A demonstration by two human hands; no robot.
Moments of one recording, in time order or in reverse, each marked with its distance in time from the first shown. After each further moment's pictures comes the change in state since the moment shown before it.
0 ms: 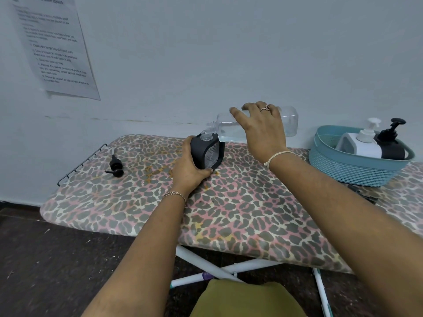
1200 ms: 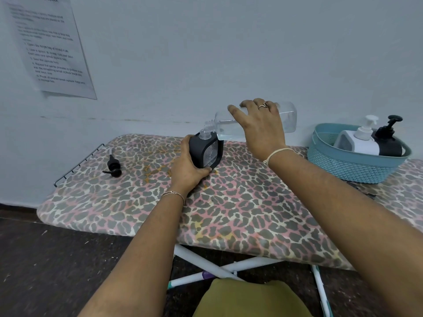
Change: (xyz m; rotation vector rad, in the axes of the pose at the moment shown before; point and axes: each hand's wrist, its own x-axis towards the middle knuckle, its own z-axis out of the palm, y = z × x) left_hand 0.001 -0.003 0.000 0.006 0.001 0.010; right_hand 0.001 0.000 0.000 -0.021 -0.009 -0.018
